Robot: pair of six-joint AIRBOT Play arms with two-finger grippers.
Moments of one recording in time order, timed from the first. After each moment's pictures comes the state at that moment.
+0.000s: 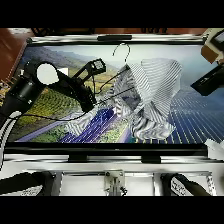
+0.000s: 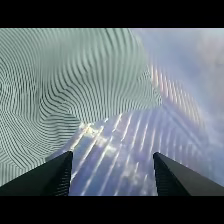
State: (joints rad) left arm -0.54 -1.38 1.57 1.27 -1.35 -0.88; right arm -0.25 -1.16 1.50 -1.25 1.35 0.51
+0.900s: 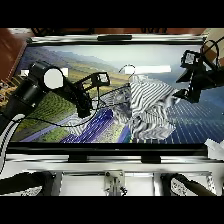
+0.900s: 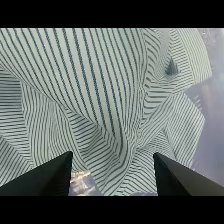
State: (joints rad) left arm -0.59 -1.38 1.57 1.39 -1.44 -0.82; right arm -0.19 -1.24 1.50 -1.08 1.51 0.07
